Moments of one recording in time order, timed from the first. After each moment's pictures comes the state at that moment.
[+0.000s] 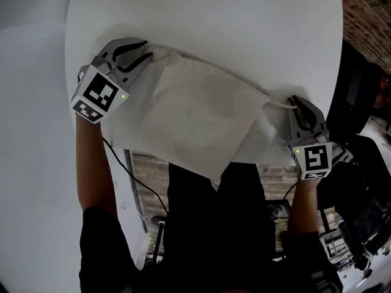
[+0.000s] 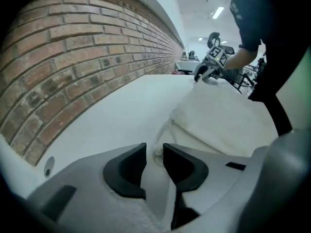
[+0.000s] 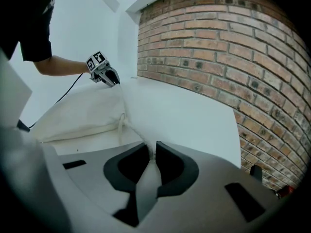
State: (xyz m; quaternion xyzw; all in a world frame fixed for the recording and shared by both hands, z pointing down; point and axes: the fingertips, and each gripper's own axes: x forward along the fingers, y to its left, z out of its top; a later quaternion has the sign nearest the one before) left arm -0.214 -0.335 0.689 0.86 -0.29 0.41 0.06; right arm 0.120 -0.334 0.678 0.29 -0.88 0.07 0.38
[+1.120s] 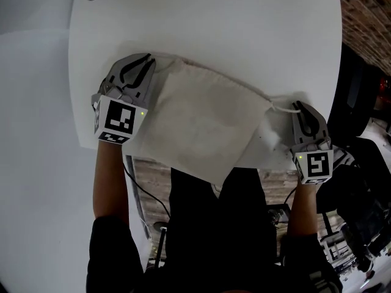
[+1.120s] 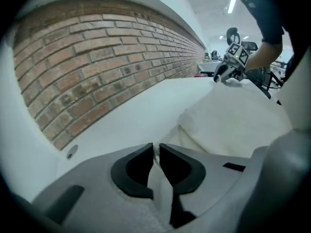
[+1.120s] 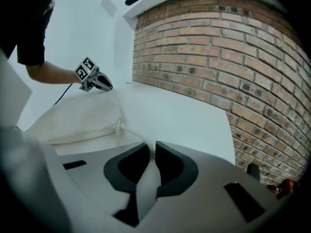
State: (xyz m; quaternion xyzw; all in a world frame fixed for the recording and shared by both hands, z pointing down) left arm -0.220 -0.330 0.682 0.81 -0.45 0.38 0.05; right arm 0.125 -0.337 0.671 0.33 -0.88 0.06 0.35
